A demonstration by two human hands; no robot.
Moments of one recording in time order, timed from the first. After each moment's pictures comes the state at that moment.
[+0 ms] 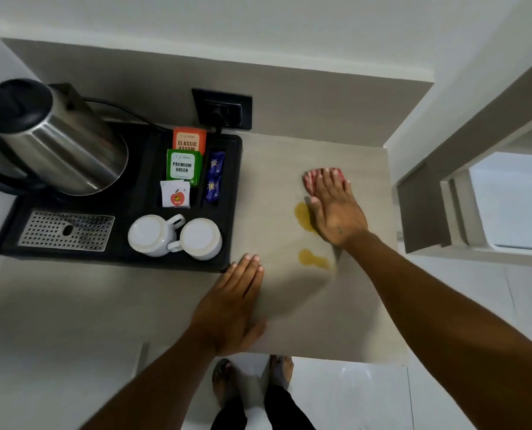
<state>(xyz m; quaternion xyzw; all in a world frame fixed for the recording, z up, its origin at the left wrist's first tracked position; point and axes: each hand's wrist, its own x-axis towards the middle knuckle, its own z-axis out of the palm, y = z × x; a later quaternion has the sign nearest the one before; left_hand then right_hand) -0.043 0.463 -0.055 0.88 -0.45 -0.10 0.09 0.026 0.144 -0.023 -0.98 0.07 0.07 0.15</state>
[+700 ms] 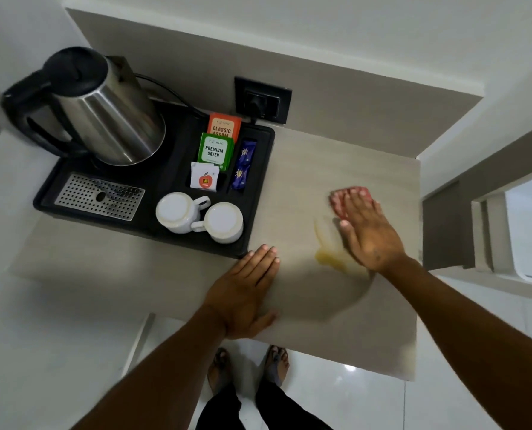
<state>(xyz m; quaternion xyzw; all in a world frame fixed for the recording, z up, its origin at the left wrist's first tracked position) -0.043 0.460 -0.051 0.89 -0.44 -0.11 0.10 -0.011 0.128 -0.017 -0.99 -0.02 0.10 0.12</state>
